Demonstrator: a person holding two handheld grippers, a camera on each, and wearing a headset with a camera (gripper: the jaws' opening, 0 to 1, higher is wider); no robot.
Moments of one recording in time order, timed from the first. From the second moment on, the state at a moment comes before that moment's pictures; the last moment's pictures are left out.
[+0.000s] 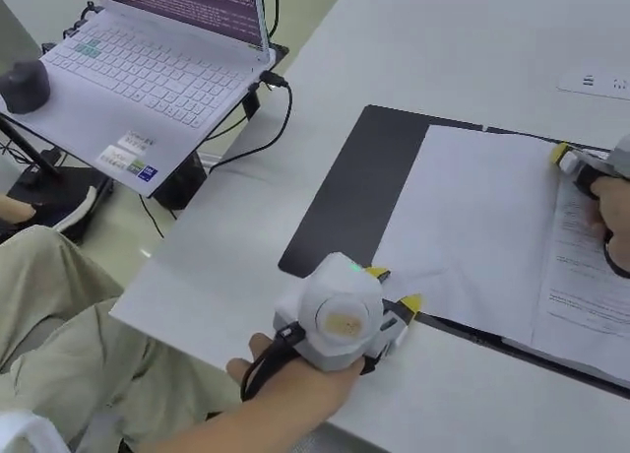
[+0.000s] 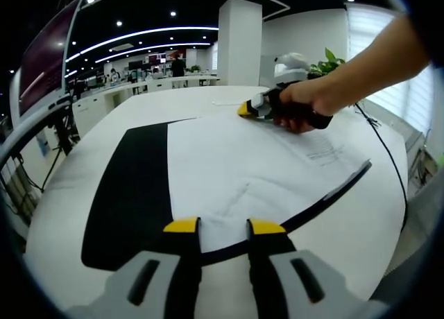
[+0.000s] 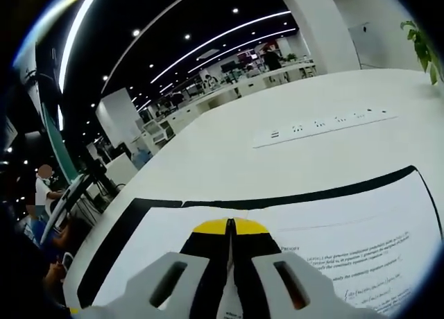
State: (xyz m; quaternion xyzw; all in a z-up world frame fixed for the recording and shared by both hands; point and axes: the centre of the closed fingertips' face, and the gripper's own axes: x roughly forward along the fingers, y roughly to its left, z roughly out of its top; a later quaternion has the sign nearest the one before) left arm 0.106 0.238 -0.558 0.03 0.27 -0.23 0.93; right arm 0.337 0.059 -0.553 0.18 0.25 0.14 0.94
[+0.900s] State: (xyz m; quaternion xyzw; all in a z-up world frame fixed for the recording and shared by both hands) left arm 0.104 0.237 -0.556 0.04 0.26 -0.24 0.94; right arm 0.234 0.083 -0.531 0.20 0.28 0.16 0.93
